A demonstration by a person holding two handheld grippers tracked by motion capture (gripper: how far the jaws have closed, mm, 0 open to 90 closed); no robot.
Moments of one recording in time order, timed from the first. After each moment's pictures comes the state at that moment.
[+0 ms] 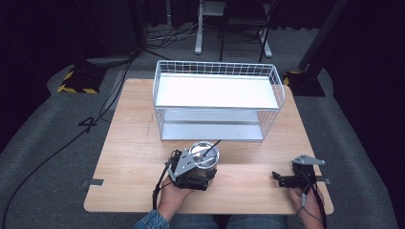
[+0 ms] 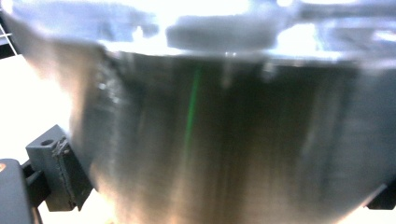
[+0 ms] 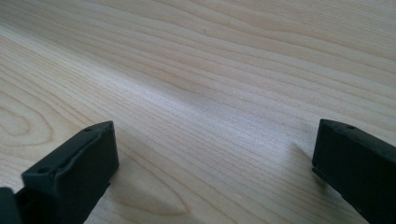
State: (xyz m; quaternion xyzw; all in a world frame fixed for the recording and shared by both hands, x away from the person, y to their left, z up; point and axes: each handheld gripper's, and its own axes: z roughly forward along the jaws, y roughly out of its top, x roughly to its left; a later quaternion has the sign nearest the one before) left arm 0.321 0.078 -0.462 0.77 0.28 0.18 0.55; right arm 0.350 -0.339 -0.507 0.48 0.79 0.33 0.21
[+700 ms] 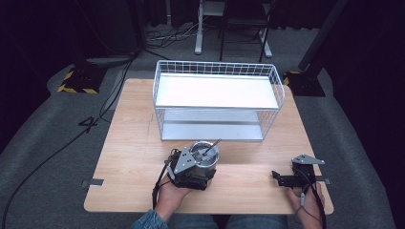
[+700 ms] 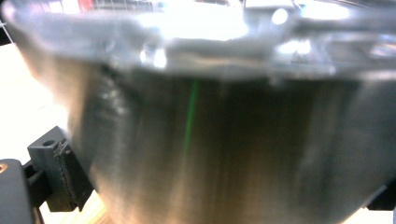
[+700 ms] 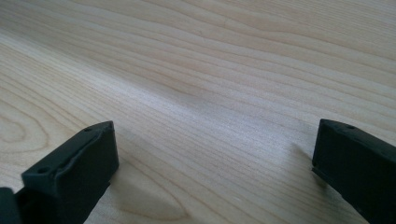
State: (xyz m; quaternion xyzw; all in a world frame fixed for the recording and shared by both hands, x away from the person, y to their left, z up) left arm 0.320 0.081 -0.447 0.78 0.29 0.17 0.53; right arm 0.351 -0.338 -0.507 0.49 0.78 0.33 0.21
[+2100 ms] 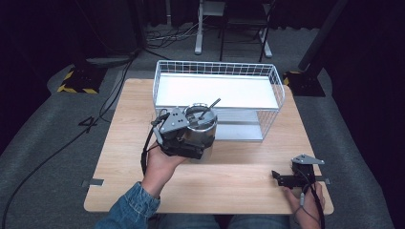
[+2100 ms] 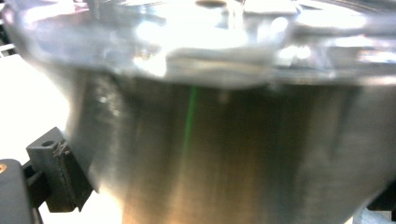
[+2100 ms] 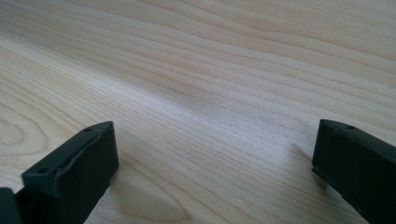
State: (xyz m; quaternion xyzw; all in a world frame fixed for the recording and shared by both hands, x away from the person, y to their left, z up) left arm 0.350 0.100 -0.311 0.78 0.27 0.17 0.54; right arm 0.351 -0.337 -0.507 0.49 0.78 0.32 0.21
